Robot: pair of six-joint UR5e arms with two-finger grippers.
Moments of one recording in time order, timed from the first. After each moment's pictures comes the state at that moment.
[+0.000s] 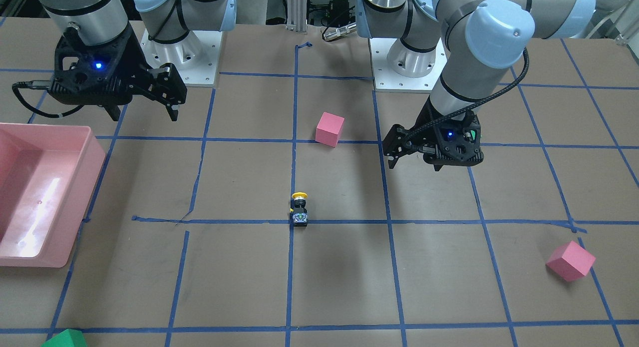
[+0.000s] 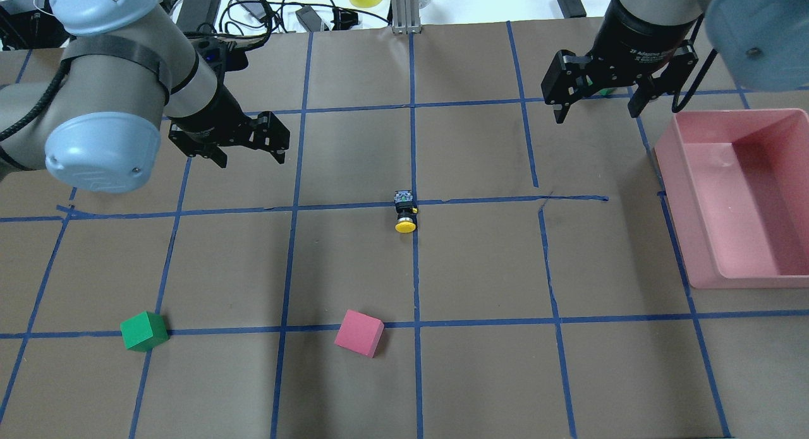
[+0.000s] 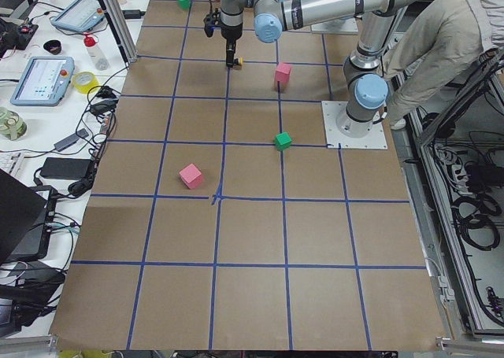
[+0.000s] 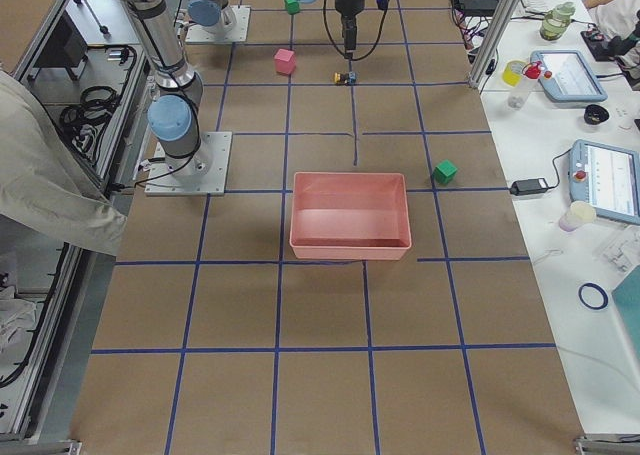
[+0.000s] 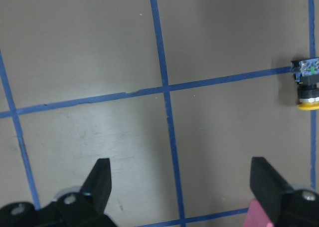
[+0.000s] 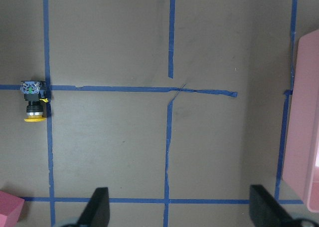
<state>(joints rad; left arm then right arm) -1.56 -1.64 -1.79 -1.18 1.49 -0.02 1.59 -1.56 1.54 -1.58 -1.59 -0.01</state>
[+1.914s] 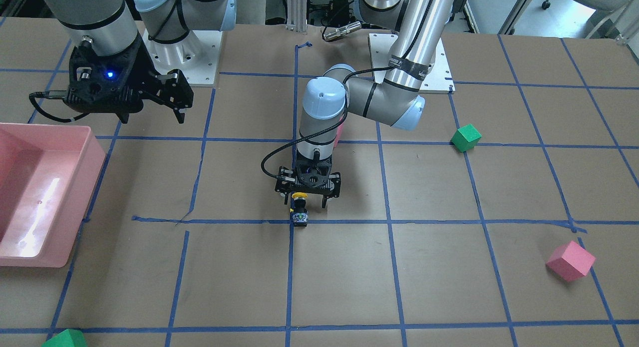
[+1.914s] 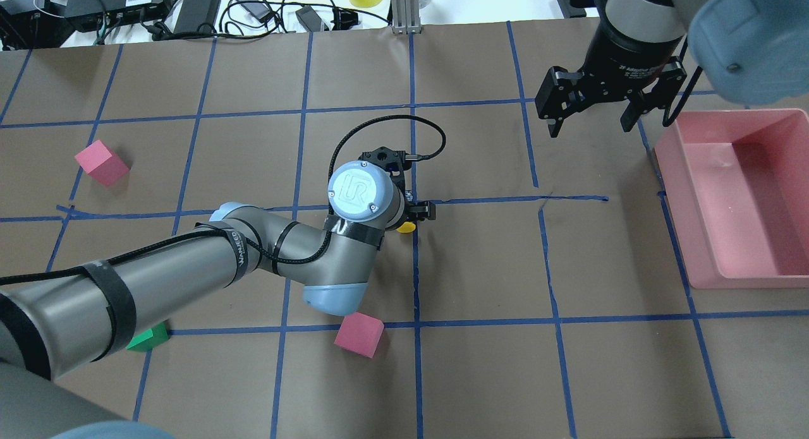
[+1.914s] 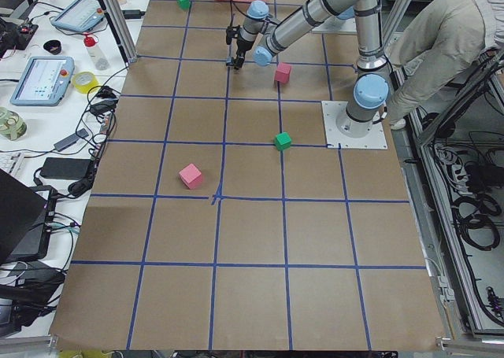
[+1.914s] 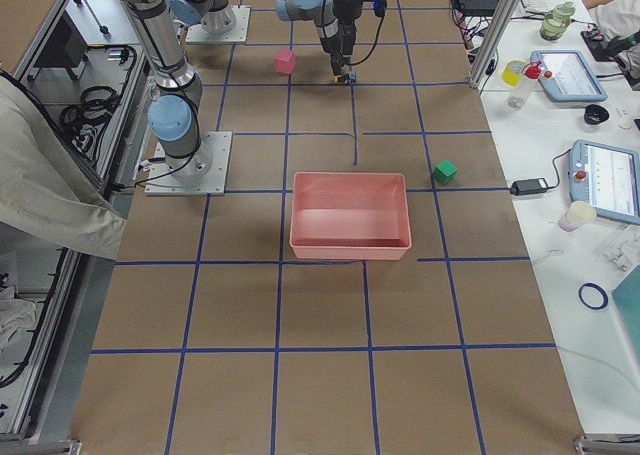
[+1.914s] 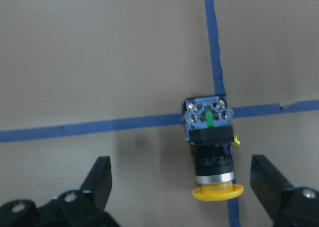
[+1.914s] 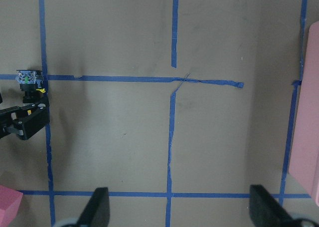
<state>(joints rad) -1.96 -2.04 -2.02 -0.33 1.59 -0.34 1.59 -1.55 1.57 -1.58 -1.58 -0.01</state>
